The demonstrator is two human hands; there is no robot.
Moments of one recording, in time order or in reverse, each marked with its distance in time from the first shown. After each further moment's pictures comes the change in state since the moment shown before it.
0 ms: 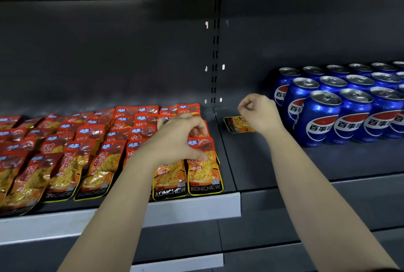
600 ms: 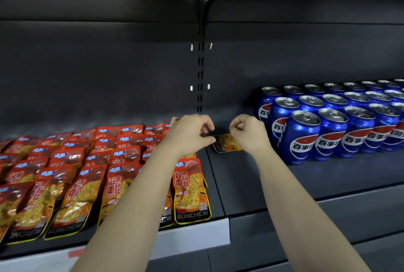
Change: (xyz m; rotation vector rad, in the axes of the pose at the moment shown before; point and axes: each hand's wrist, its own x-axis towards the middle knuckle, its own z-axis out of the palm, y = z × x) left_hand 0.078 0.018 0.013 0.014 0.112 0.024; right_hand 0.000 0.007 -0.002 -0.020 0.050 0.049
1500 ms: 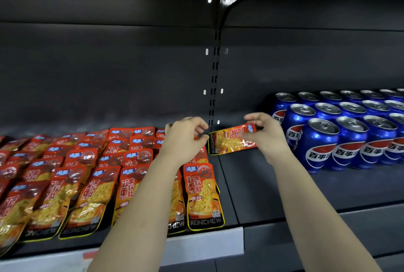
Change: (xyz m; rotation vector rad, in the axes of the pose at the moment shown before) left_hand -0.014 -0.029 0.000 -0.123 0.230 -0.101; right_hand 0.003 0.000 -0.005 0.468 -0.061 0.074
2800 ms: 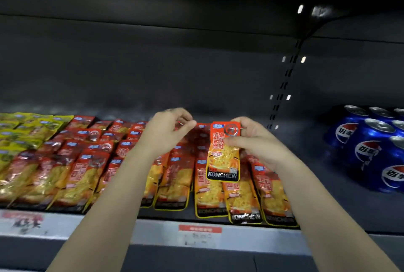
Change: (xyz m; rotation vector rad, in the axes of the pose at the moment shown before) left_hand -0.056 -0.118 -0.143 0.007 0.092 -0.073; right_hand -0.061 -0.089 0.140 0.086 -0.642 0.023
